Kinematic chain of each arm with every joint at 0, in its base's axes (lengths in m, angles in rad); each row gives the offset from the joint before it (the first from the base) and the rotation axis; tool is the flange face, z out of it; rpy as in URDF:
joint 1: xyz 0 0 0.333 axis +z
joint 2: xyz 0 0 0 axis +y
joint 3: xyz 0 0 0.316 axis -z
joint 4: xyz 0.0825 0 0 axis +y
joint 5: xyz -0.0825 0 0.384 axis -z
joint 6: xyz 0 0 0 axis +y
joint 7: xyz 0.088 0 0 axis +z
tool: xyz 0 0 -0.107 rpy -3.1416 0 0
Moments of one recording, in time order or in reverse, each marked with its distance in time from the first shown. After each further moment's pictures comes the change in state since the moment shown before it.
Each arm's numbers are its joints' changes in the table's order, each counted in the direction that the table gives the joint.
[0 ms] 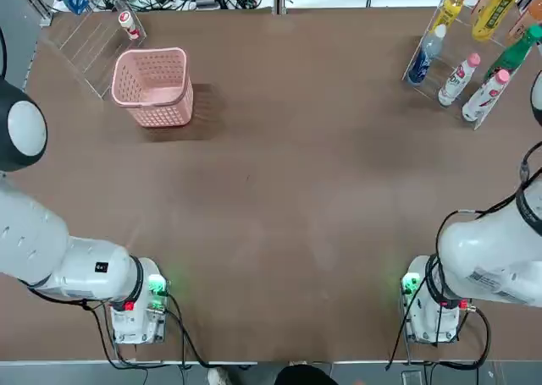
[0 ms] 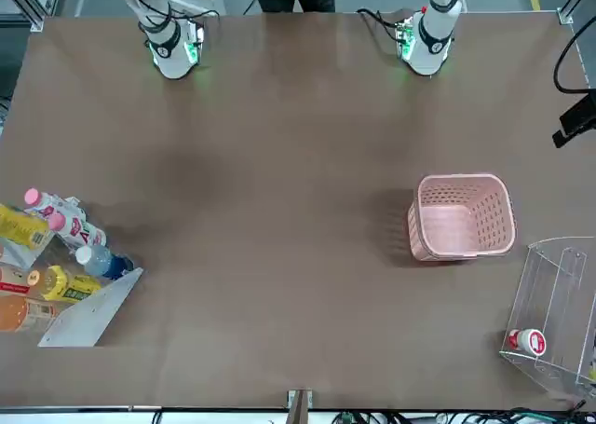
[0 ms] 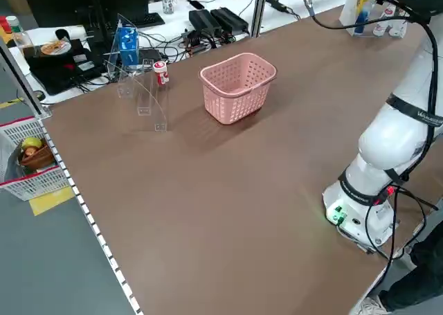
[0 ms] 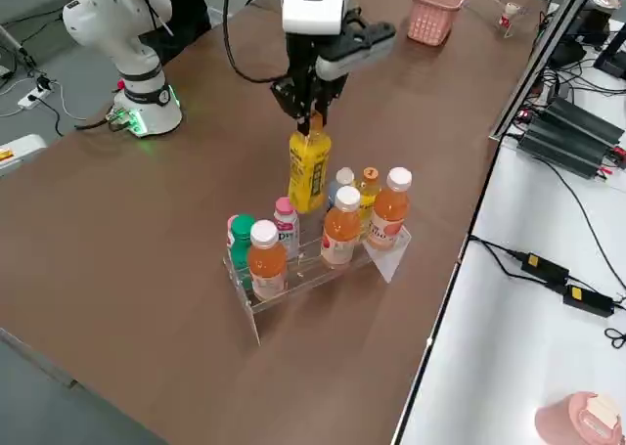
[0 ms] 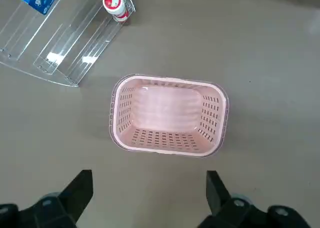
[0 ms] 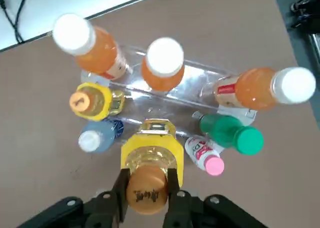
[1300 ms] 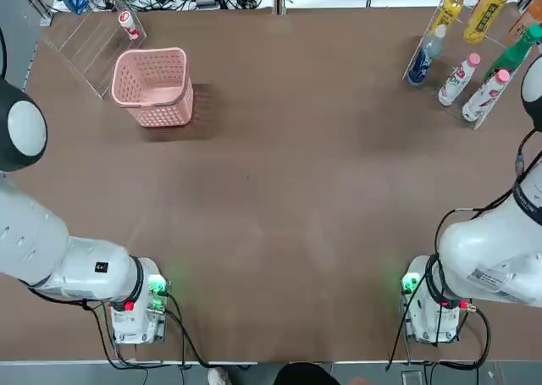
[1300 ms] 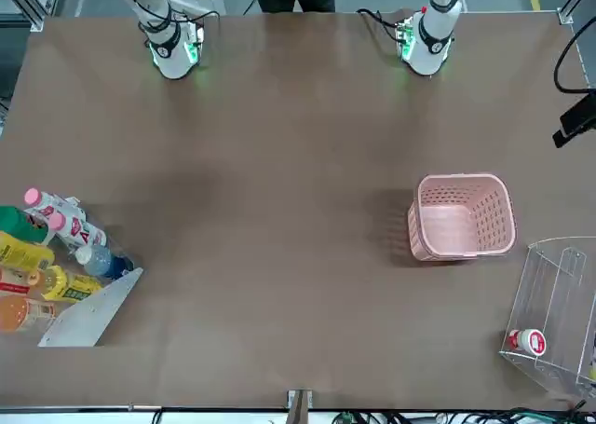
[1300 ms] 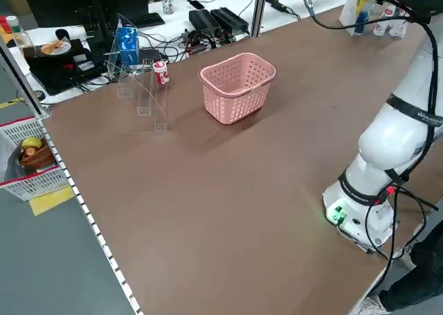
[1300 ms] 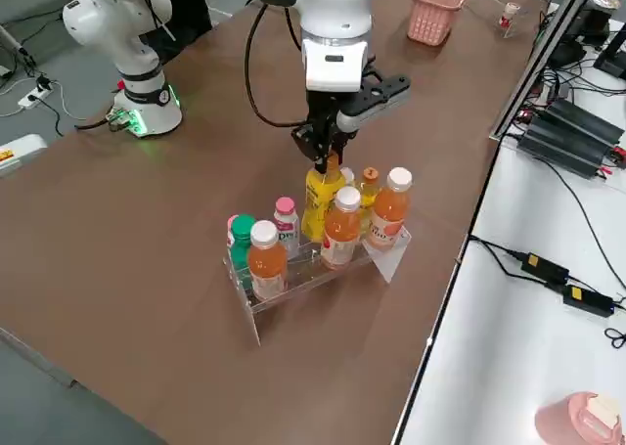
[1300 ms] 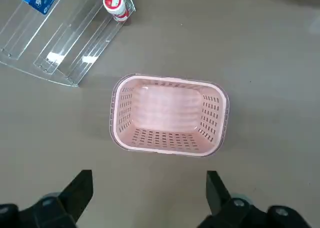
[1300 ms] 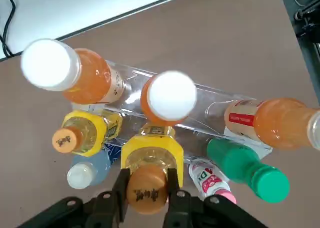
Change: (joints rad) left arm 0.000 0.000 -0.001 0.000 0.000 0.000 0.000; right arm 0.000 0.099 -0.002 -0.013 0.004 -0.100 -0.003
